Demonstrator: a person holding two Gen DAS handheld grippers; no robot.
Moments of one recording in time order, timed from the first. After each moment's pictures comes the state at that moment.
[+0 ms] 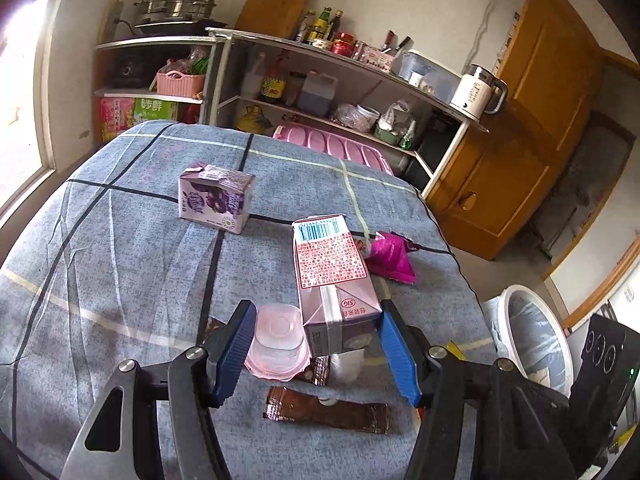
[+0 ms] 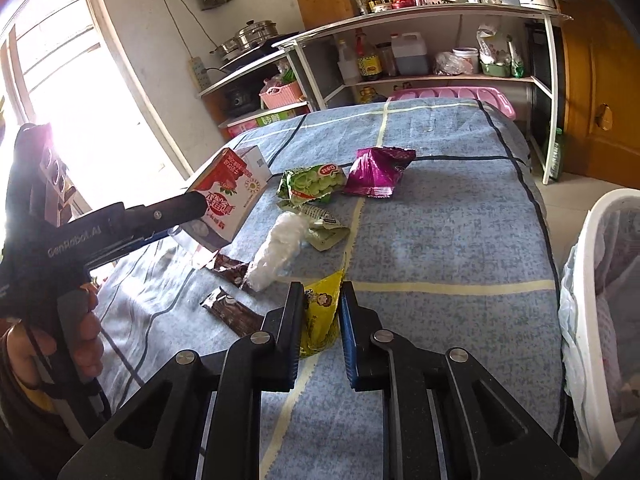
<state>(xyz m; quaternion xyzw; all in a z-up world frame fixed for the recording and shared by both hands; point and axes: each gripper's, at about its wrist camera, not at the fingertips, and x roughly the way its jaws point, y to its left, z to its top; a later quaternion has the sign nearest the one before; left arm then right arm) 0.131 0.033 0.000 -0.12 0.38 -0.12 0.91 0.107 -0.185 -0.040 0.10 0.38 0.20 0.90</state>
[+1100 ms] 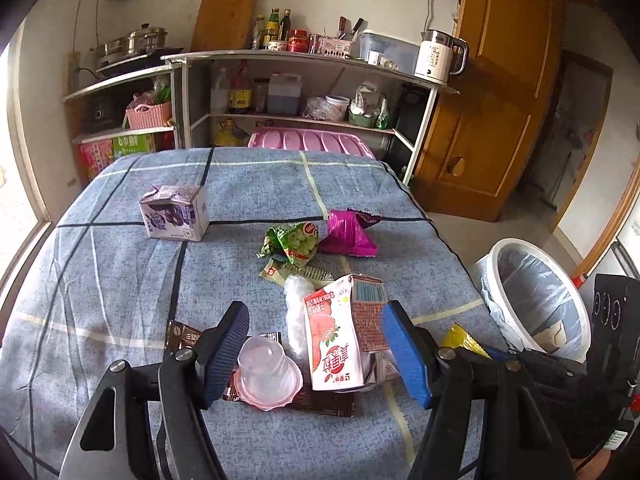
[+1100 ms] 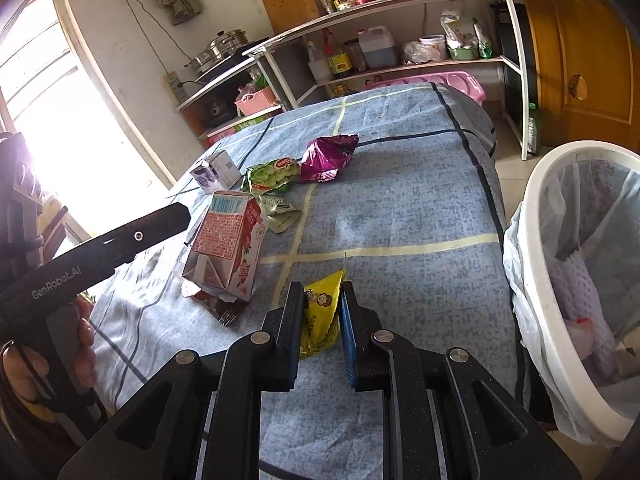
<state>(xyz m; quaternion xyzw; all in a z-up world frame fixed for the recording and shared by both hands) 0.109 -0.020 0.013 -0.02 0.36 -0.13 0.92 0.094 -0.225 -0.047 0.14 0.39 0.17 0.89</state>
